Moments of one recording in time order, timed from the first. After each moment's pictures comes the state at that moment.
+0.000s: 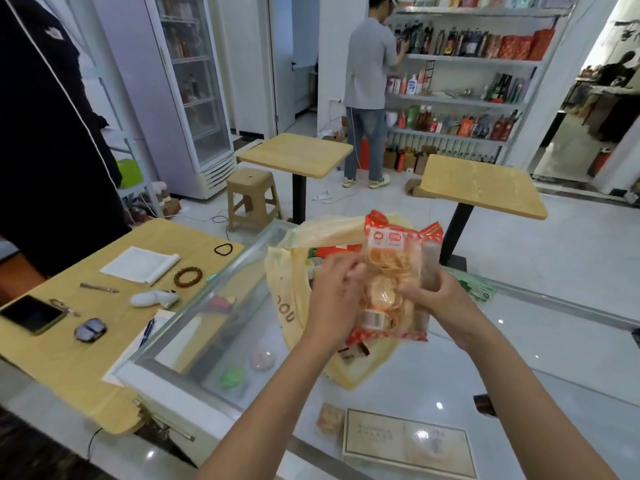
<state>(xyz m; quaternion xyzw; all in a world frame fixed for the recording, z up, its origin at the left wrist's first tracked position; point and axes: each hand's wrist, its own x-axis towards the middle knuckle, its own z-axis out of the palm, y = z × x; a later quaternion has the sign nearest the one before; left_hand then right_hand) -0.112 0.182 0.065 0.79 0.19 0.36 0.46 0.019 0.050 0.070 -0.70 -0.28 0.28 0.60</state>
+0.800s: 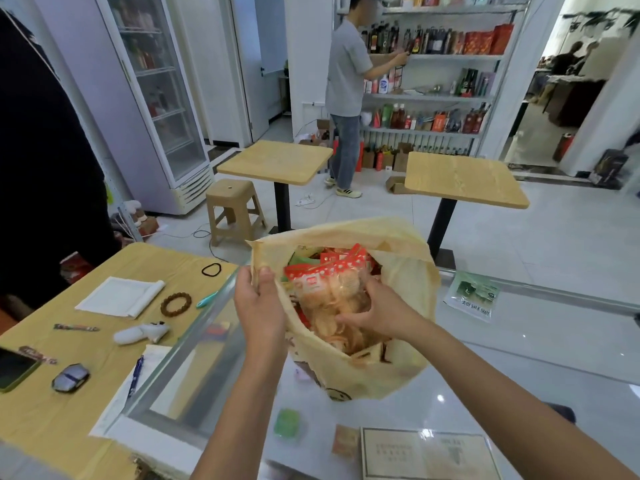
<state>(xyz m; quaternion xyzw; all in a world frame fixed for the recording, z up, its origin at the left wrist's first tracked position) -0.142 0.260 0.080 0.54 0.38 0.47 0.59 -0.005 0.149 0.056 -0.82 -0.42 0.22 0.31</state>
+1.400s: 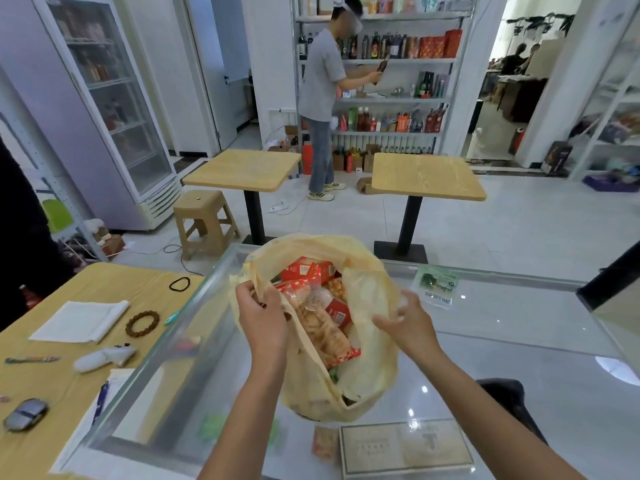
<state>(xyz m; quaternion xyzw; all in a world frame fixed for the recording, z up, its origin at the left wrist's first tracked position) -0.110 0.225 0.061 0.59 0.41 0.41 0.57 0.005 0.070 0.026 -0.87 -0.08 0.15 0.47</state>
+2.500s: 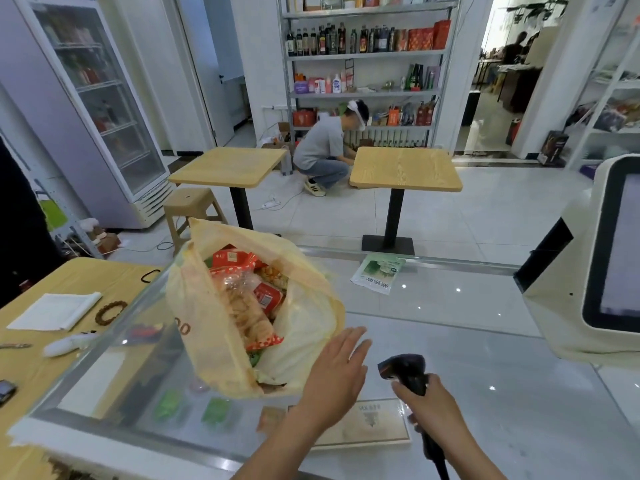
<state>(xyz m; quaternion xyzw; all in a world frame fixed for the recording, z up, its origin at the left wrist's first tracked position) -0.059 0.045 -0.069 0.98 -0.02 0.17 0.09 -0.011 -0.126 -0.037 -0.86 0.03 0.28 0.42</state>
